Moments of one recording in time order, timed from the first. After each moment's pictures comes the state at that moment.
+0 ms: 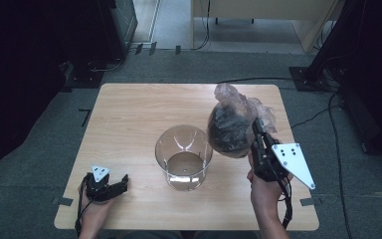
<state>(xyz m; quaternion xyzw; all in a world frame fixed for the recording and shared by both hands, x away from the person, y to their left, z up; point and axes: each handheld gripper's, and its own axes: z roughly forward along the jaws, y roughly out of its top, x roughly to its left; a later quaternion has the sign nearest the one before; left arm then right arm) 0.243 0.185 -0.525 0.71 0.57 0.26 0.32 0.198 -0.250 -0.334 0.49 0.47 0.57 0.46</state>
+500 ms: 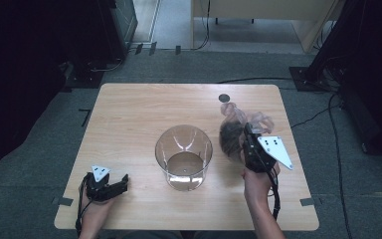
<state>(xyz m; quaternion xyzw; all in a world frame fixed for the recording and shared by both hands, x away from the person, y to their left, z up) 0.244 0.185 -0.525 0.71 0.57 0.26 0.32 0.243 -0.251 -0.391 0.55 0.51 0.52 0.41</state>
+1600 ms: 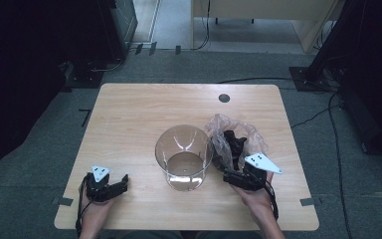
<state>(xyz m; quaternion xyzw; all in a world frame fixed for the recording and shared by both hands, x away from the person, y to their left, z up) 0.243 0.184 -0.525 0.71 0.57 0.26 0.32 0.227 -0.257 -0.460 0.52 0.66 0.48 0.25</state>
